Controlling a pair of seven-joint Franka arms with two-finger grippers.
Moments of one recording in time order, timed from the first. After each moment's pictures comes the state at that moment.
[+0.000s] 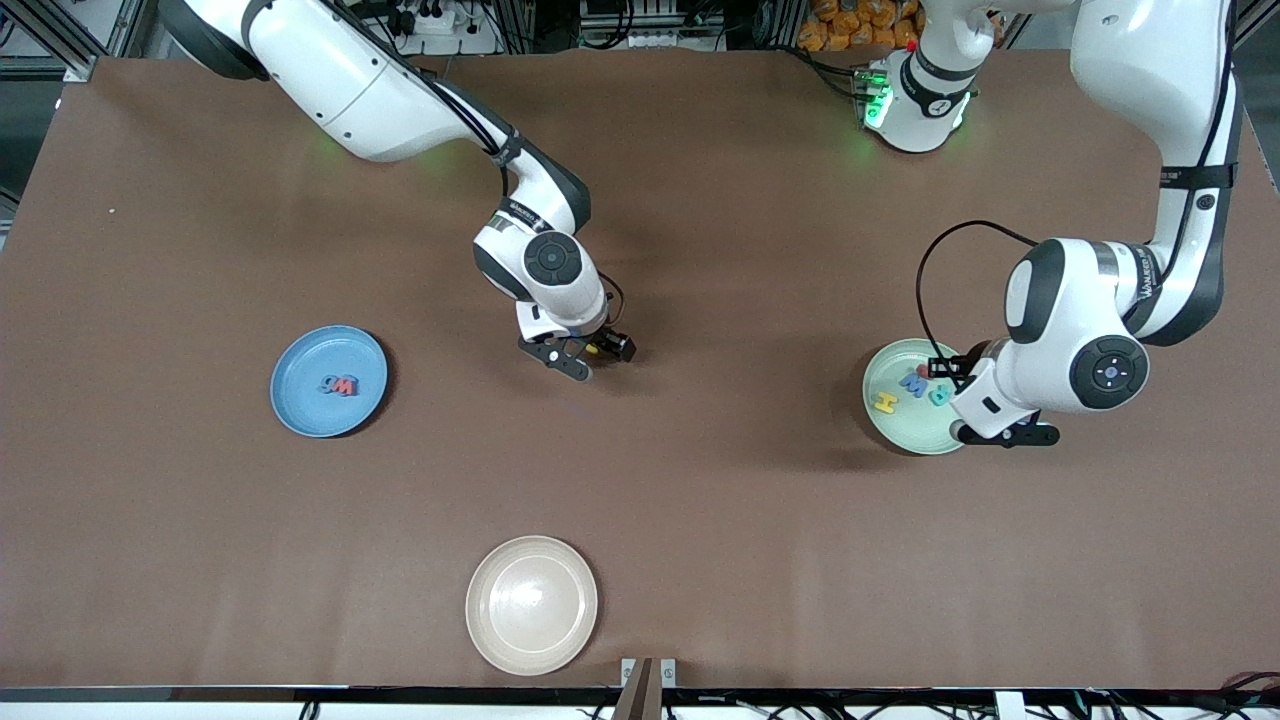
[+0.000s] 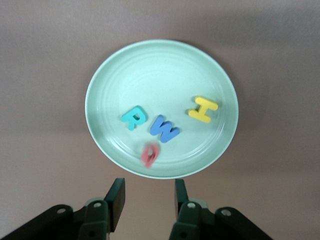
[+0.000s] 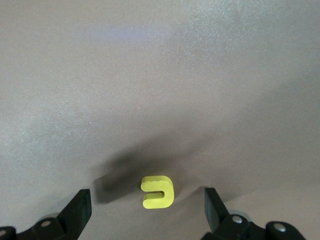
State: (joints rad) left arm -0.17 0.44 0.03 -1.73 0.00 1.85 -0.11; right arm 0.32 0.72 0.43 -1.82 -0.32 2.47 1.44
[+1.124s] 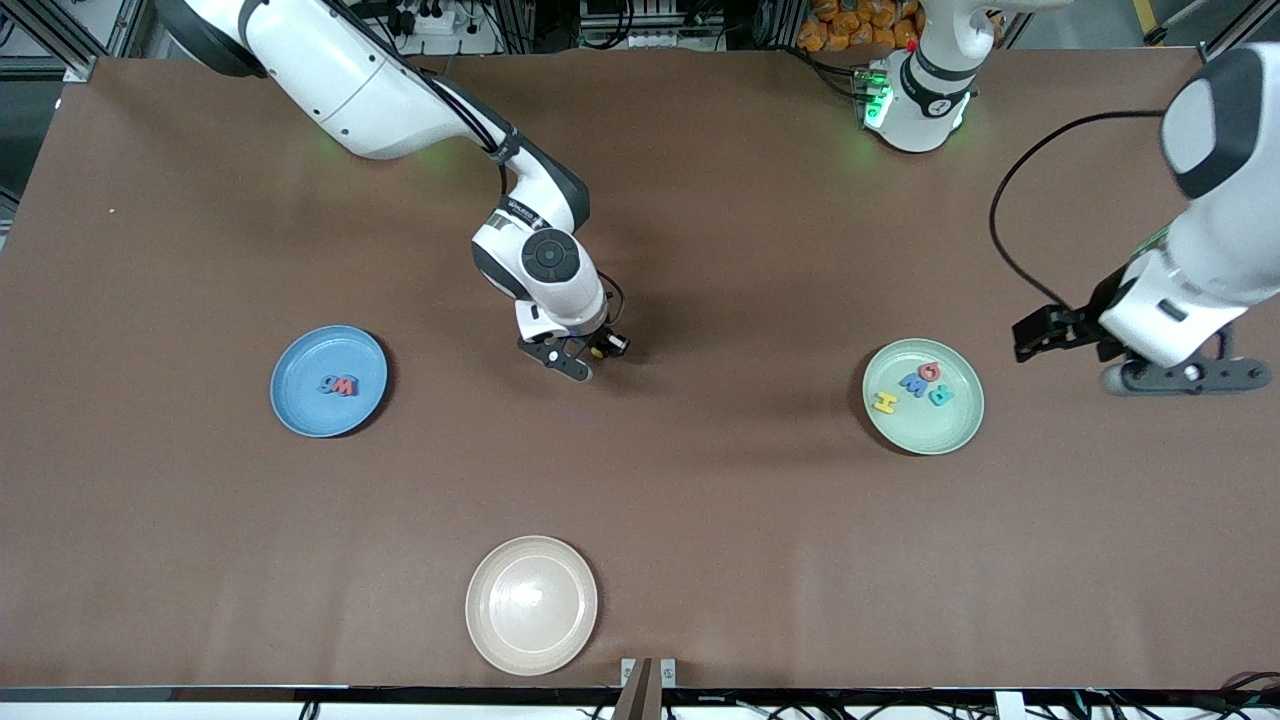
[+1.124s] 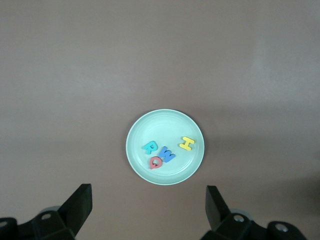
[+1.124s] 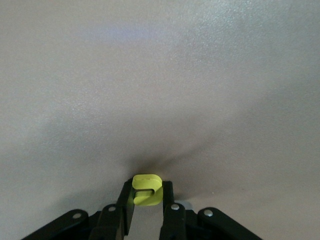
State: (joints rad) left arm -0.10 0.13 0.01 -1.61 0.00 1.79 -0.11; right arm 0.32 0.71 0.44 -1.82 -0.32 2.48 1.44
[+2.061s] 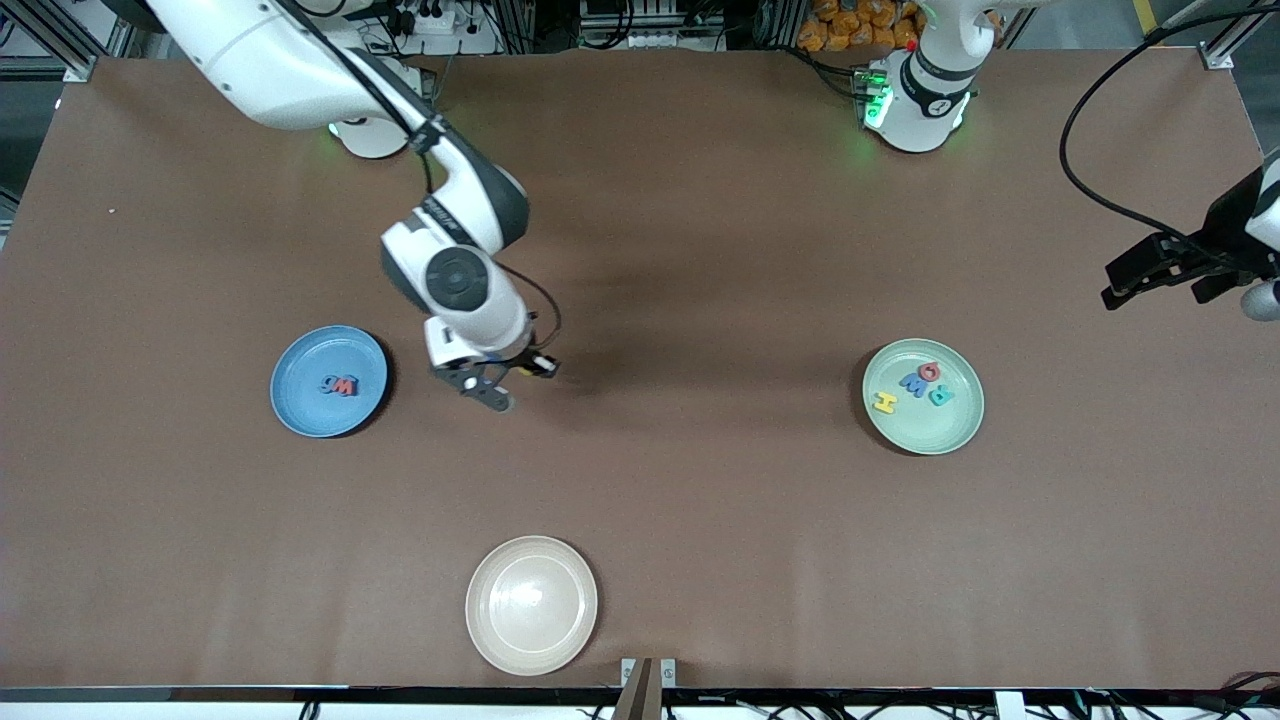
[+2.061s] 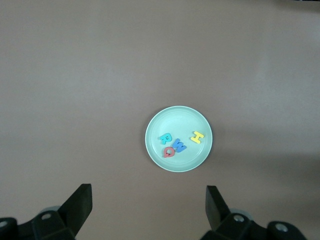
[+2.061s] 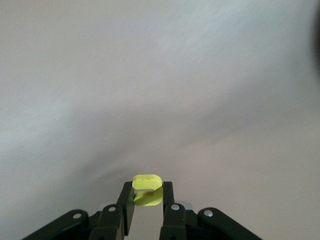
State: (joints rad) left arm 0.03 0.03 -0.05 -1.56 0.00 1.67 -0.11; right arm 0.05 0.51 0.49 -1.80 -0.20 2.15 1.10
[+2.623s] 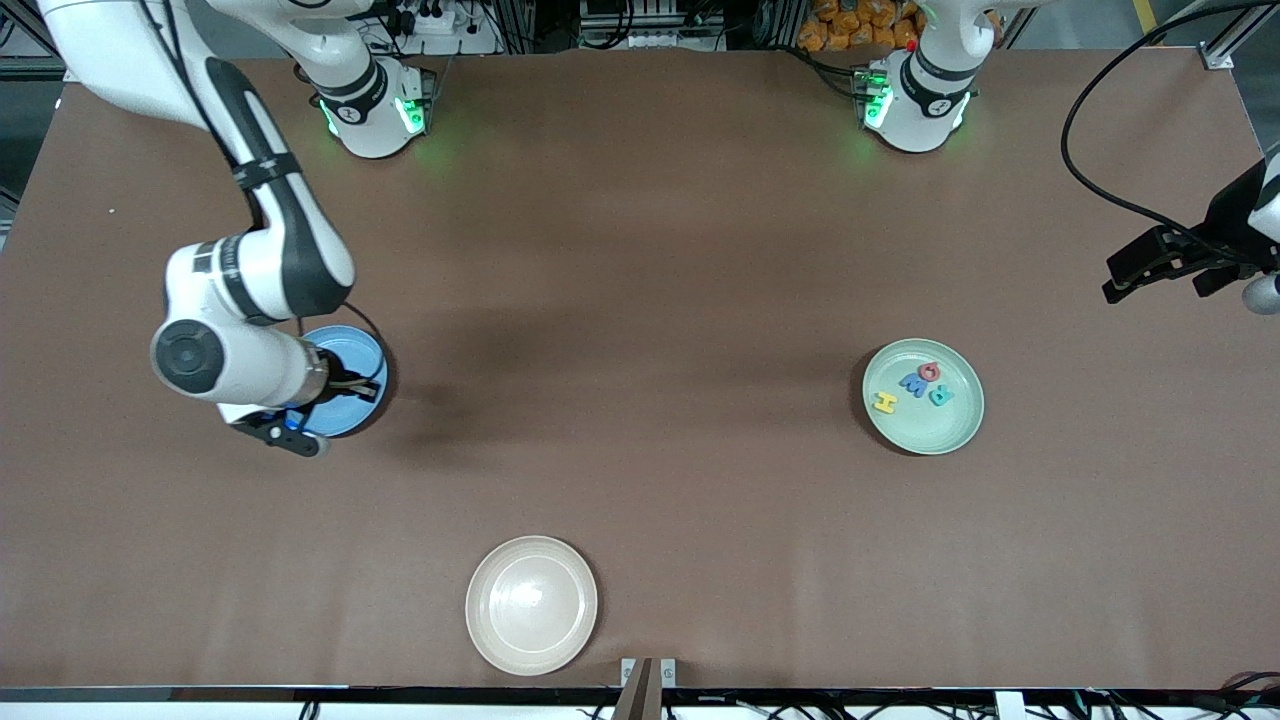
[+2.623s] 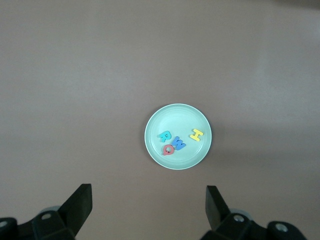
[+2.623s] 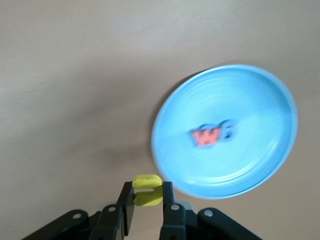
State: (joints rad) left arm 0.03 0.03 -0.06 -1.56 0.00 1.66 -0.11; right arm 0.01 0.41 0.11 -1.81 -0.01 1.99 0.46
